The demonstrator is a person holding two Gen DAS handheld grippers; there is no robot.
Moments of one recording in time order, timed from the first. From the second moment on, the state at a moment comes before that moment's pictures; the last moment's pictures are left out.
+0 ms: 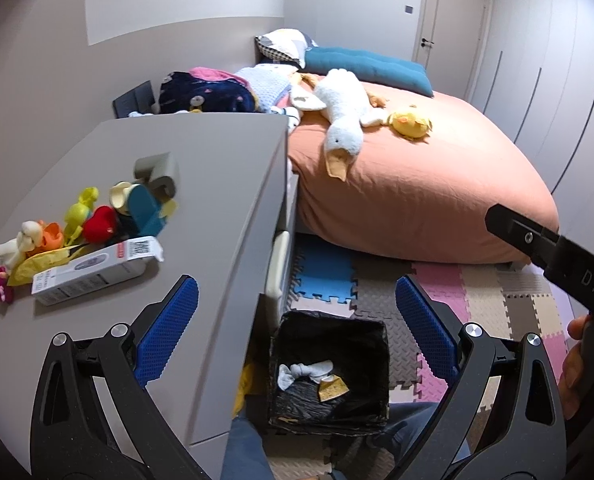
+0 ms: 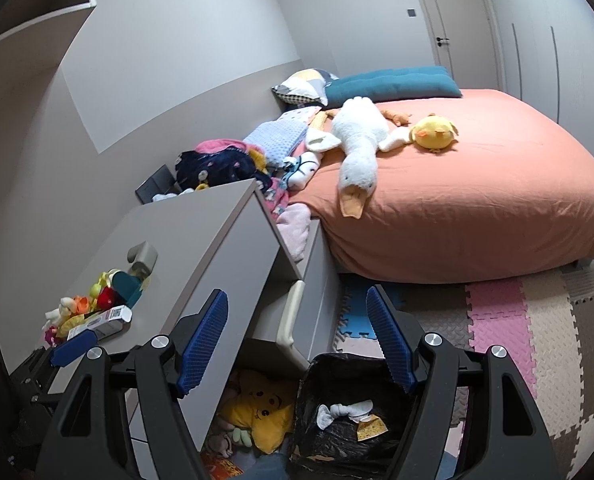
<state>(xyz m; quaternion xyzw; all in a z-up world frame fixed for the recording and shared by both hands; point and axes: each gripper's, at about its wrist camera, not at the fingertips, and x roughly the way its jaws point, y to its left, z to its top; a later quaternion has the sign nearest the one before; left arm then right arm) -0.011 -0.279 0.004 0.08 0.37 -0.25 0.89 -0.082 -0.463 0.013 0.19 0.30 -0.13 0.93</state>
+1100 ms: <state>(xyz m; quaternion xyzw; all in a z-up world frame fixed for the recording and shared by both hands) 0.062 -0.101 0.006 -0.01 0.39 -0.09 0.92 0.028 -0.311 -0.002 0.10 0.36 0.03 0.93</state>
